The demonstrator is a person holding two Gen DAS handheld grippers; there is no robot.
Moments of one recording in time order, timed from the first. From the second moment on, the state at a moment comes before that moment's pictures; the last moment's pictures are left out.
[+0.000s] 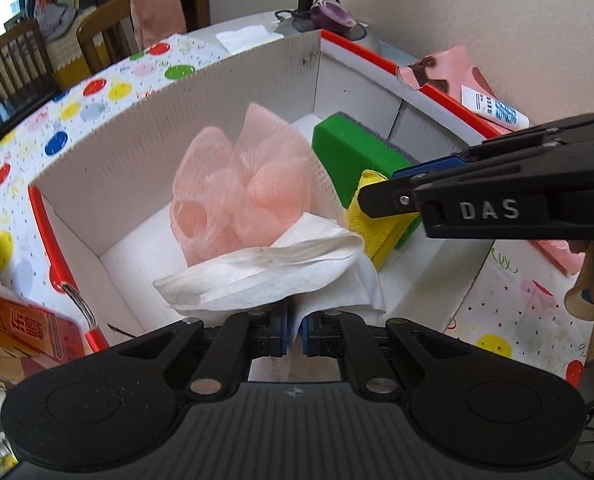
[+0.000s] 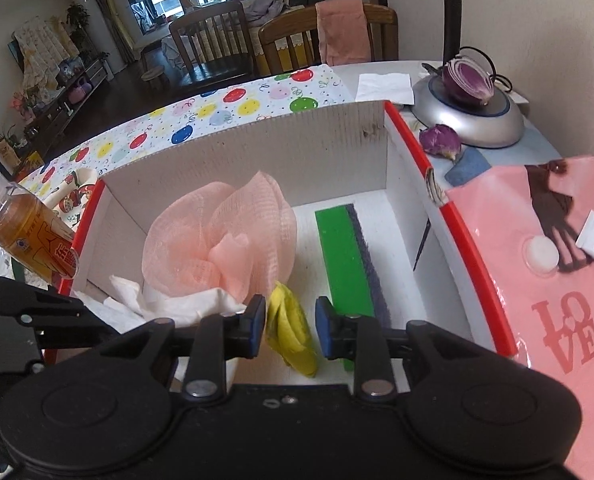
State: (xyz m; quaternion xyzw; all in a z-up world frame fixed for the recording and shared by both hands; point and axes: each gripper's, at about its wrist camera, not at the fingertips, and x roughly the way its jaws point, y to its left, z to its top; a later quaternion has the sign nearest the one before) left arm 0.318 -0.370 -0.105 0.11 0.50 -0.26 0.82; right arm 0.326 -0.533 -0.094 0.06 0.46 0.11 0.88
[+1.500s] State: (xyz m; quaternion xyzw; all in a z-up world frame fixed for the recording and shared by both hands) left arm 0.241 -0.231 0.000 0.00 0.35 -0.27 0.90; right arm 0.218 -0.463 0.009 0.08 0.34 0.14 0.93
